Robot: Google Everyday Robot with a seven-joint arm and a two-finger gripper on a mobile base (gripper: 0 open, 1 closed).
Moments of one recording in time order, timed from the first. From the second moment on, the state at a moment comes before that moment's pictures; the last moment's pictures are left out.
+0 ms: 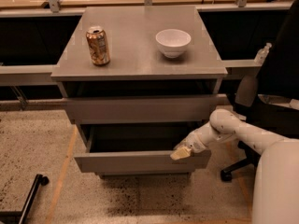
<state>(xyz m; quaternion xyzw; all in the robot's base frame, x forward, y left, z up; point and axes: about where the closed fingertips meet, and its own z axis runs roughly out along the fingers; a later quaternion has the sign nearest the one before) 0.612 -0.125 0.455 -0.46 0.81 0.31 0.18</state>
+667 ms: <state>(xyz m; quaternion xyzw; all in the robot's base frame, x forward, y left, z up) 0.611 -0.122 0.453 -0.46 0.81 0.31 0.18</state>
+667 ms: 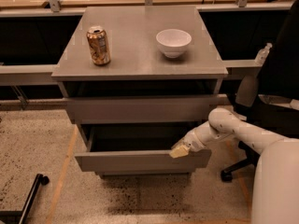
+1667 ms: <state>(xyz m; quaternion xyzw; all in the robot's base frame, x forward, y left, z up) 0.607 -0.120 0.452 -0.46 0.81 0.31 0.17</state>
